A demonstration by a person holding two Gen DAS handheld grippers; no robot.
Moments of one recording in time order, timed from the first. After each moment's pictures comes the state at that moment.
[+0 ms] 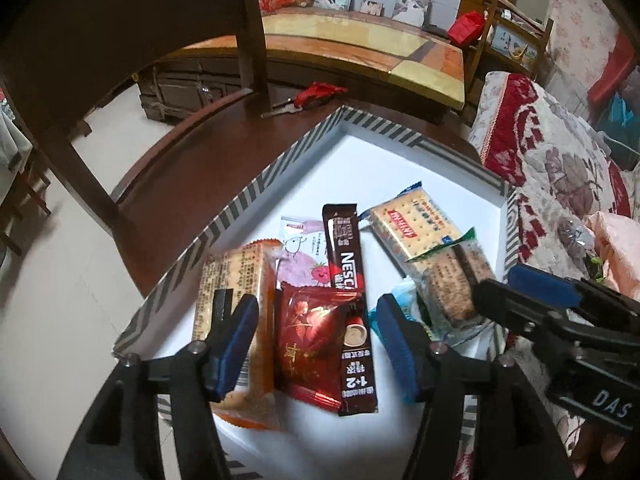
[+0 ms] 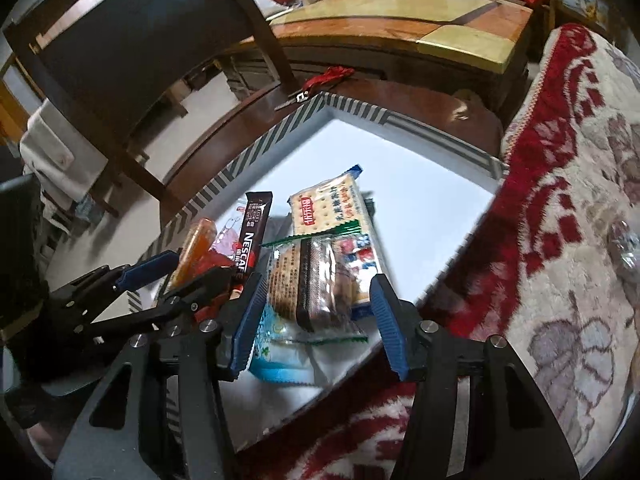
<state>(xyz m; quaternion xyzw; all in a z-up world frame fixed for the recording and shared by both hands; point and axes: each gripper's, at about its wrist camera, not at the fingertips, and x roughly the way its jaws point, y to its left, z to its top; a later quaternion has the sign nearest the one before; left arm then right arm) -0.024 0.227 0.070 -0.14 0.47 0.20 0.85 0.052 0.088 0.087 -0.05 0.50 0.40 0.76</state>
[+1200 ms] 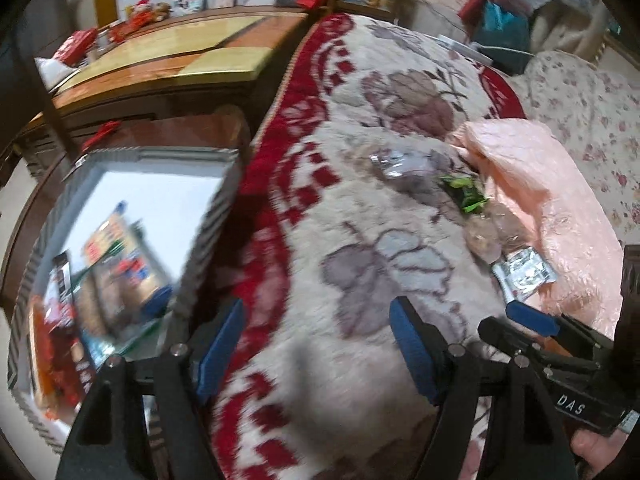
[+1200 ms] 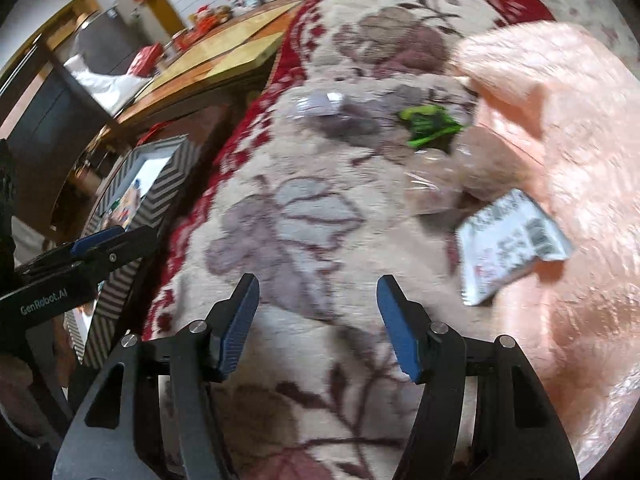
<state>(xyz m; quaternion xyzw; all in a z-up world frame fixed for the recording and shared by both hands) 0.054 0.033 0.083 -0.07 0.49 0.00 0.87 0.053 -0.185 0.065 0.07 0.51 0.21 0.83</state>
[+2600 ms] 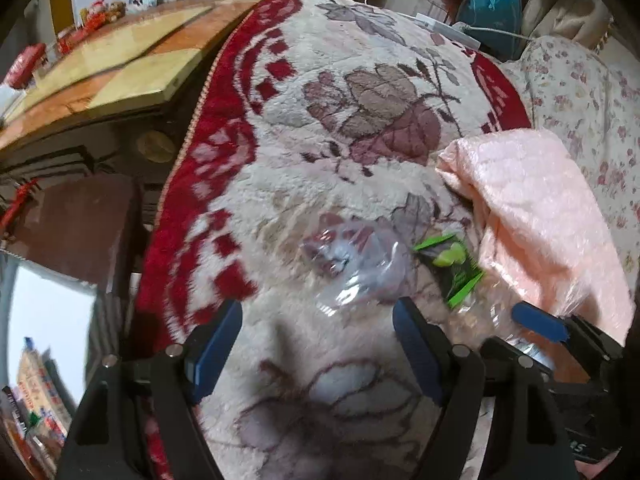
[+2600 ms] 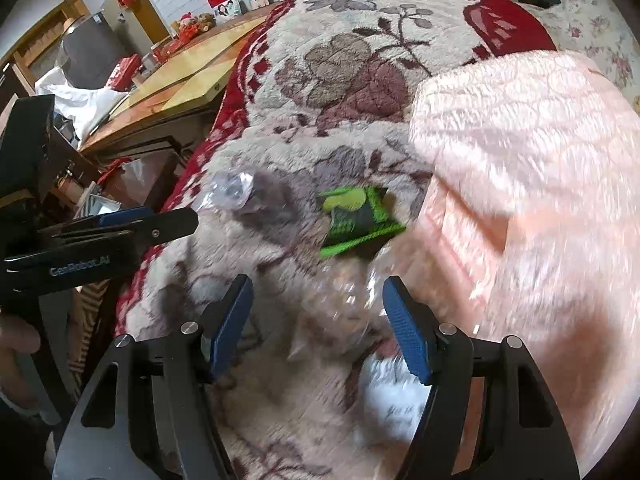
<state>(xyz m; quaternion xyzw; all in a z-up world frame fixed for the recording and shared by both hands) 0.192 -0.012 0.067 -0.07 0.53 -0.06 0.85 0.155 -0.221 0.069 0.04 0.51 0.19 0.84</state>
